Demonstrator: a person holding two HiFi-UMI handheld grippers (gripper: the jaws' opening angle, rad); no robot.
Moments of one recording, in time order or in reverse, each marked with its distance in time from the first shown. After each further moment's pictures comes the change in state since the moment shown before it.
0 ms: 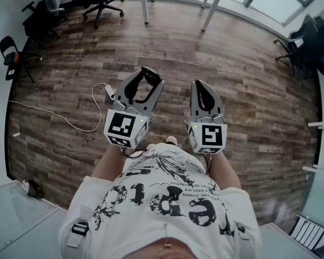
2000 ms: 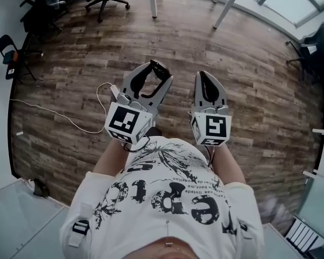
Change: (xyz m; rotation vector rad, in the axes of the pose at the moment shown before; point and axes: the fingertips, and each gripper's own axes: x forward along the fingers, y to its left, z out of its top) left arm 0.092 0.104 -0.007 -0.033 0.009 -0.077; right arm 0.160 -0.005 -0.026 0.037 0.060 -0.001
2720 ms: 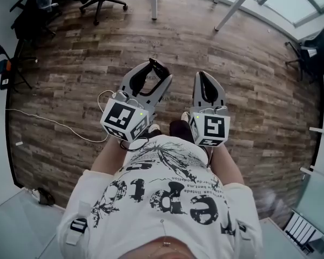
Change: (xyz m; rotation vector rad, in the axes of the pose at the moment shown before) left arm 0.040 0.142 -0.001 -0.115 0.010 -0.080; right arm 0.133 0.039 0.007 -0.010 0.055 -0.051
